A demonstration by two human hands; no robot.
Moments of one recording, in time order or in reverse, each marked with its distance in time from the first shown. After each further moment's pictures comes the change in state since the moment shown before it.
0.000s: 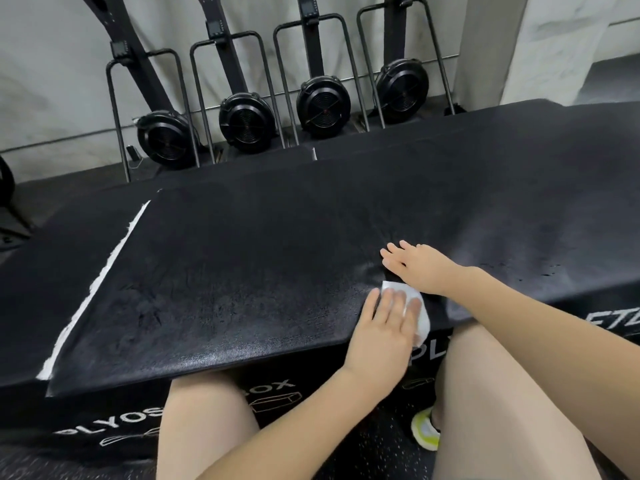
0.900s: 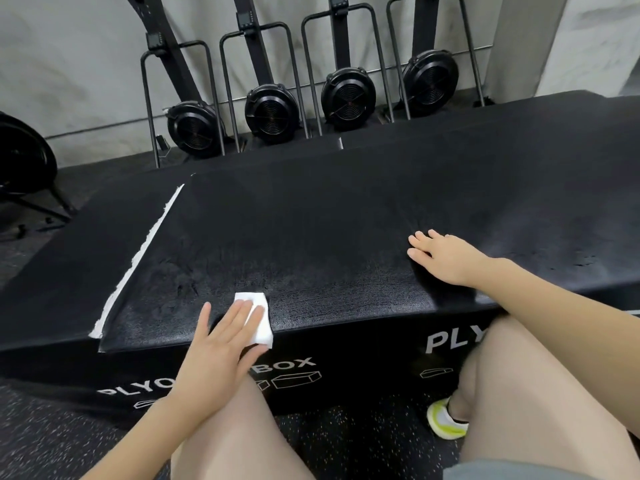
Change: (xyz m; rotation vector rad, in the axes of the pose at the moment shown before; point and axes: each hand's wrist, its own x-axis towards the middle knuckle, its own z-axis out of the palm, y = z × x) left_hand -0.213 -0.190 0.036 -0.025 0.190 -0.237; right_hand -0.007 -0.015 -0.007 0.548 -0.030 0.234
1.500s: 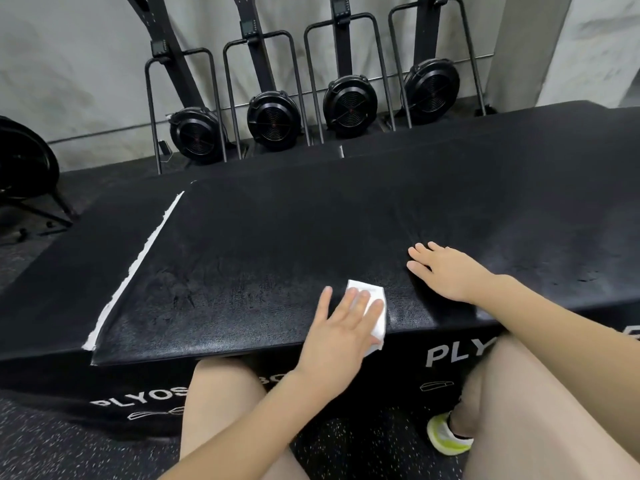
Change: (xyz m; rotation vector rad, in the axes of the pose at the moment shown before) left_hand 0.116 0.145 0.005 -0.127 -0.079 0.167; right_hand -0.004 -0.003 -0.004 0.075 0.017 0.002
